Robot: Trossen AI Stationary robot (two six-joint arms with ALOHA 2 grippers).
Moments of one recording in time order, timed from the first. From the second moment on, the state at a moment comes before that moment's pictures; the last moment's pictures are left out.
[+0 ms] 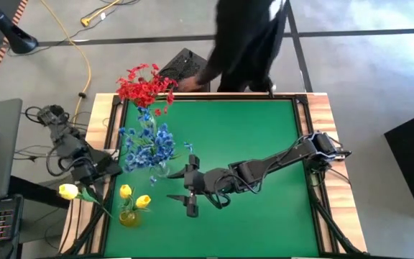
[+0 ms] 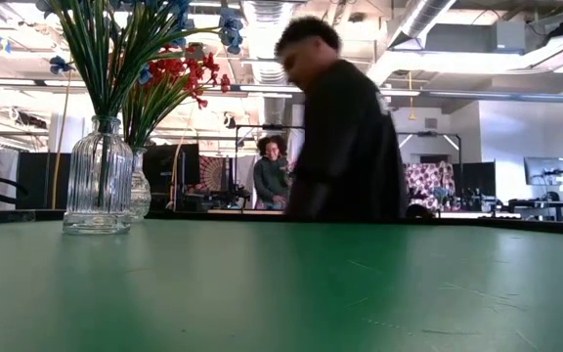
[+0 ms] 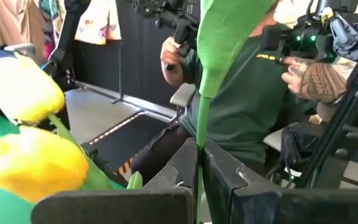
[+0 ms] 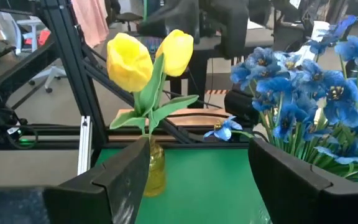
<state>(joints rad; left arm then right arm) -0.71 0.41 0.70 -0.40 0.37 -0.07 0.35 1.95 1.74 0.00 0.34 0.11</state>
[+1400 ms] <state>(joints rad) -0.73 0.41 0.42 -0.33 0.31 -0.03 0.34 1.95 1.74 -0.03 0.34 0.11</state>
